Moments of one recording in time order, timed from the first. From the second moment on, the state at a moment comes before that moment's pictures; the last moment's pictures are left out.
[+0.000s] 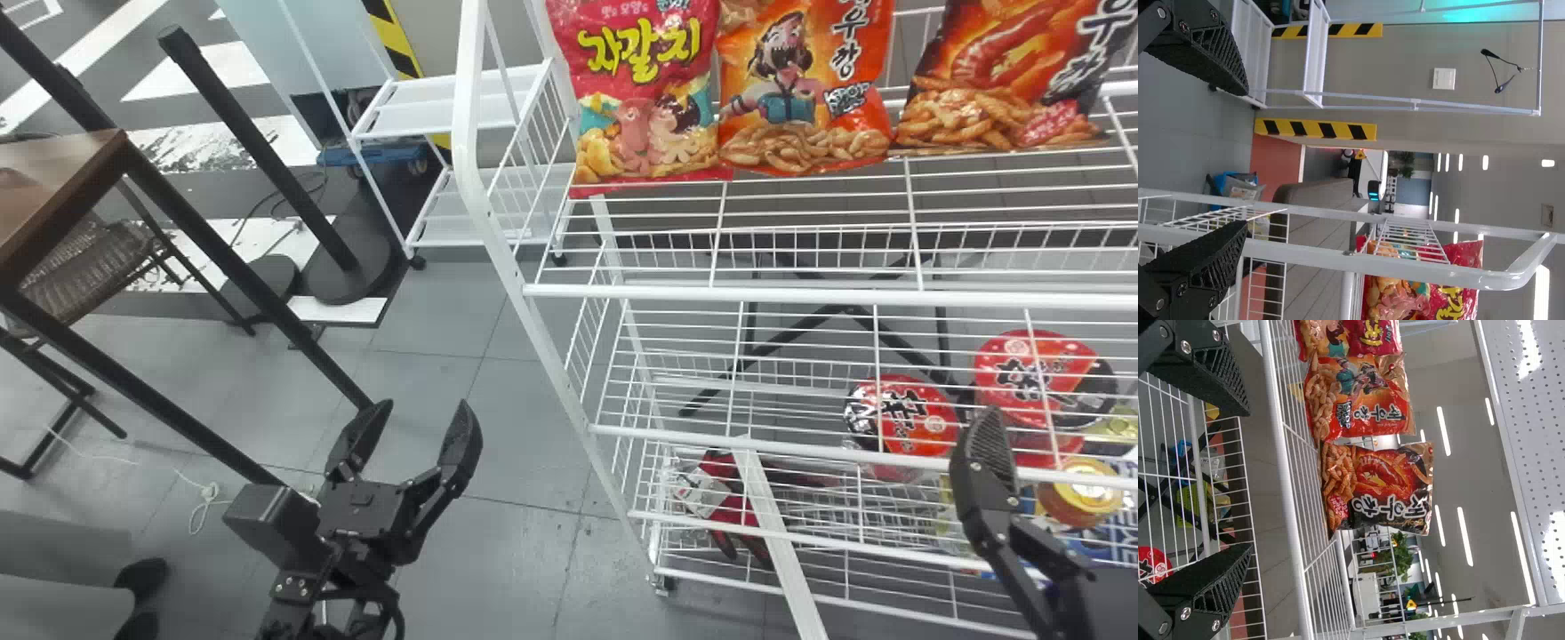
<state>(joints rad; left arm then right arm) 0.61 0.12 0.34 -1.78 0.33 -0.23 -0.29 0.70 -0.03 0.27 -1.97 -0.01 -0.34 -0.15</state>
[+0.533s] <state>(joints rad) 0.60 0.14 0.34 -1.77 0.33 -0.23 -0.29 0.67 -0.01 0.27 -1.95 0.01 -0.30 -0.15</state>
